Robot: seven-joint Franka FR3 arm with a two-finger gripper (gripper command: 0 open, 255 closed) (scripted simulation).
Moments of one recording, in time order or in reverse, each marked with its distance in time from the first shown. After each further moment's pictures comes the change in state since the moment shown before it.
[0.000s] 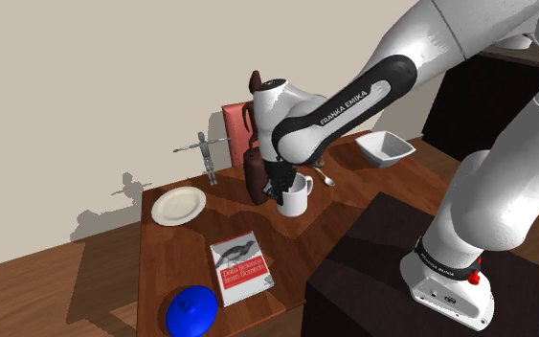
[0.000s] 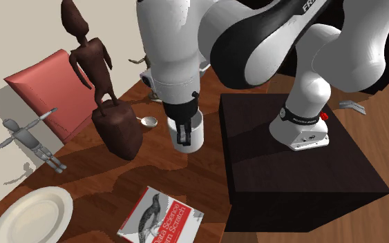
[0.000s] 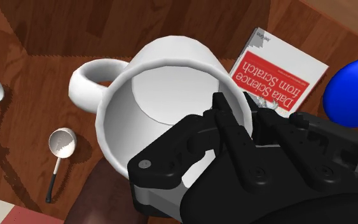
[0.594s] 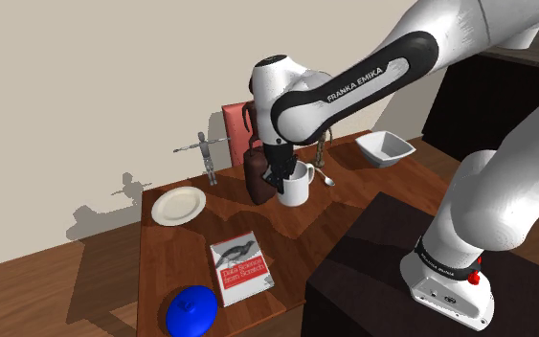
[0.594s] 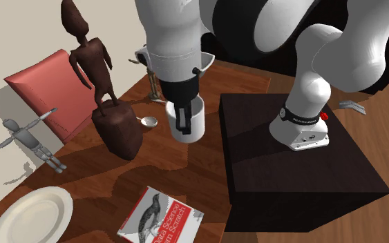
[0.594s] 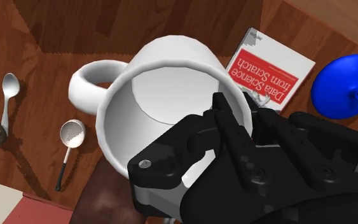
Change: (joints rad) arm 0.002 -0.080 -0.010 0.055 0.014 -0.133 -0.015
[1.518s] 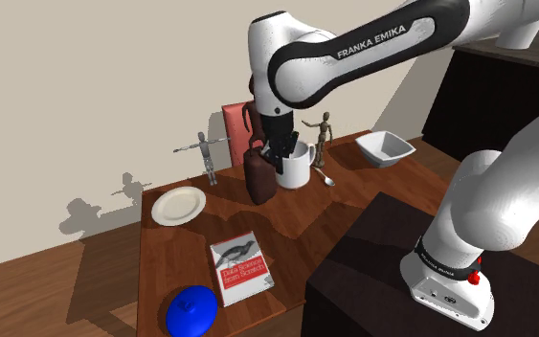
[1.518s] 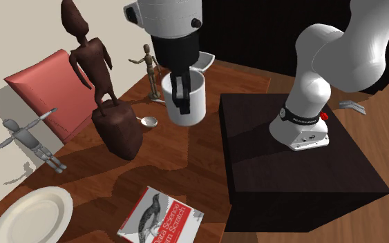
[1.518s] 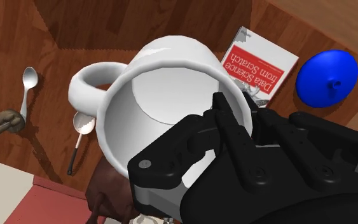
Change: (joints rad) arm -0.001 -0.070 -0.014 0.129 0.005 -0.198 -0.007
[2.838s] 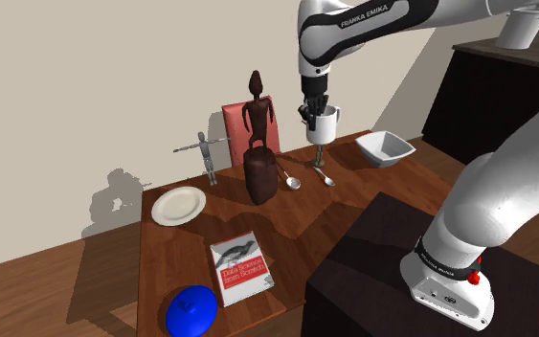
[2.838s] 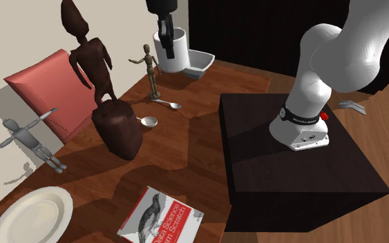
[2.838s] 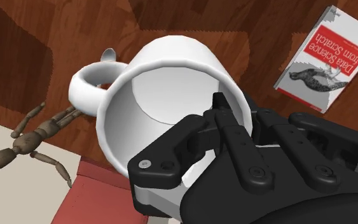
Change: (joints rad) arm -0.181 0.044 -0.278 0.075 -0.115 -0.035 -0.402
